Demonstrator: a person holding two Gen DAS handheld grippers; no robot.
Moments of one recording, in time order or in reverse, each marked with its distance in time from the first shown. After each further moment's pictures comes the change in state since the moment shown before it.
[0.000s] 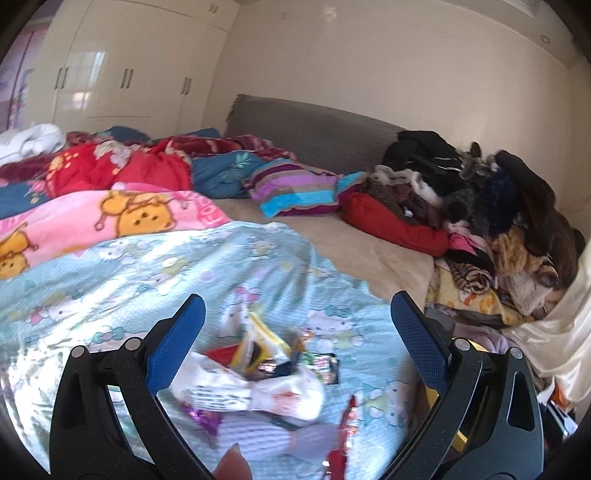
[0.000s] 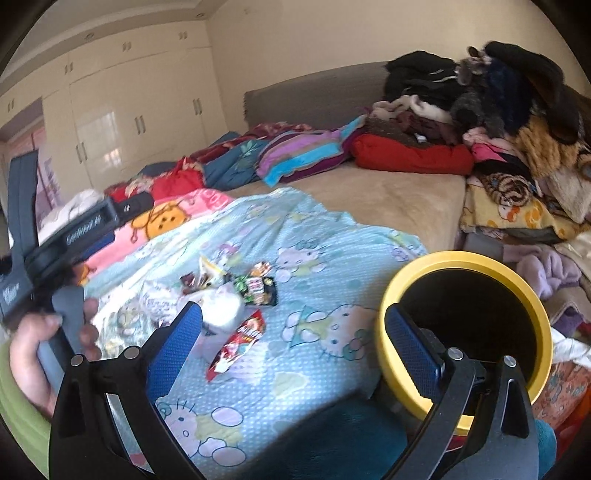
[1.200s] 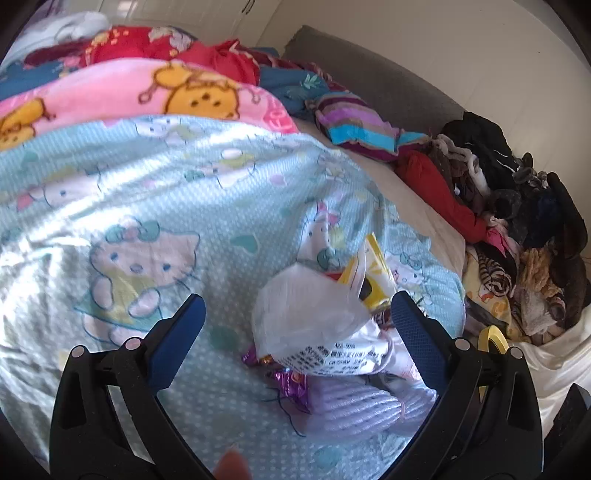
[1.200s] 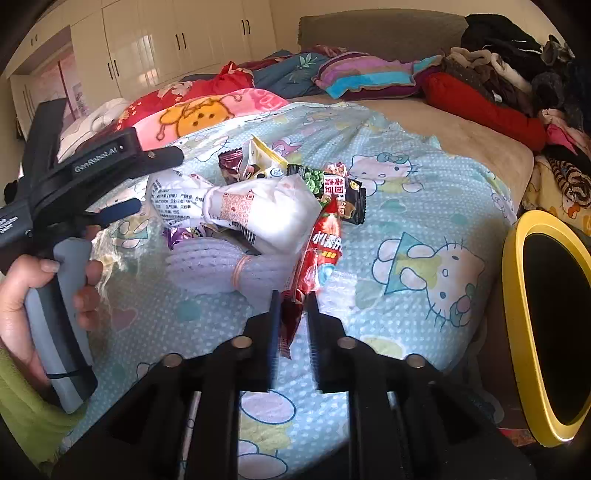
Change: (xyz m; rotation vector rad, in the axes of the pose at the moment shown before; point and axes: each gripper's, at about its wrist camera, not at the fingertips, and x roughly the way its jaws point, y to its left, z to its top) left arm 0.059 0.108 -0.062 -0.266 0.265 0.033; right arm 0.107 0.061 -0.052 -0.158 0.284 0.119
